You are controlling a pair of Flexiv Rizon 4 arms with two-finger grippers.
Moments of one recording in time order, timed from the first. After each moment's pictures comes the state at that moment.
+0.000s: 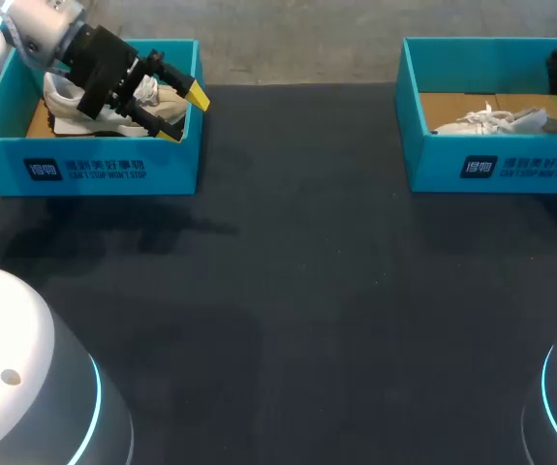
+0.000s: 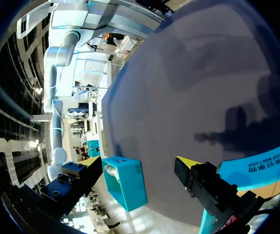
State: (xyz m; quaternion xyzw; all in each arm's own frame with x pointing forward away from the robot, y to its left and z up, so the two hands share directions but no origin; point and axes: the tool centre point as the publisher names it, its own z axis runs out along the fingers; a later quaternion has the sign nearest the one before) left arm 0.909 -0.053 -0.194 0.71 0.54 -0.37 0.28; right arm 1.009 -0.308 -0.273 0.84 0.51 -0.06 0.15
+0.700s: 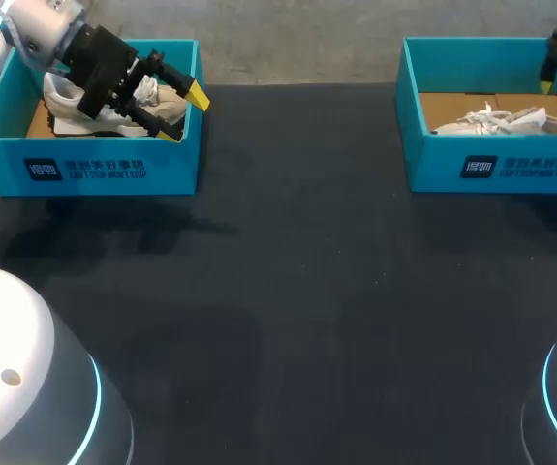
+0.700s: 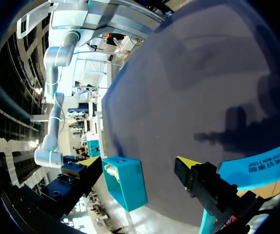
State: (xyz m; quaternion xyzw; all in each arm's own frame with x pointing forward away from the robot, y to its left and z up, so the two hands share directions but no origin) left arm 0.909 -0.053 -0.194 0.71 0.54 -0.37 0.28; right arm 0.949 -0.244 -0.211 0.79 0.60 0.04 0.08
